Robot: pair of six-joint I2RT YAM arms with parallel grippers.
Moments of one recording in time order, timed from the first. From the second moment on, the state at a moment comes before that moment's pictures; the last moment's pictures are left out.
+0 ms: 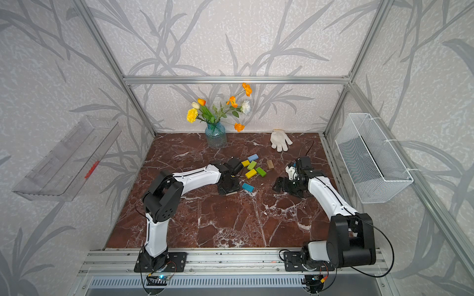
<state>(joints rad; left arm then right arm) -0.72 1.99 1.38 -0.78 -0.04 -0.94 0.07 1.36 0.90 -0.78 -0.42 0.25</state>
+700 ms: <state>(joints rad) -0.39 1.53 0.93 -0.71 -0.02 -1.14 0.54 1.61 1.06 -0.61 -0.42 0.46</state>
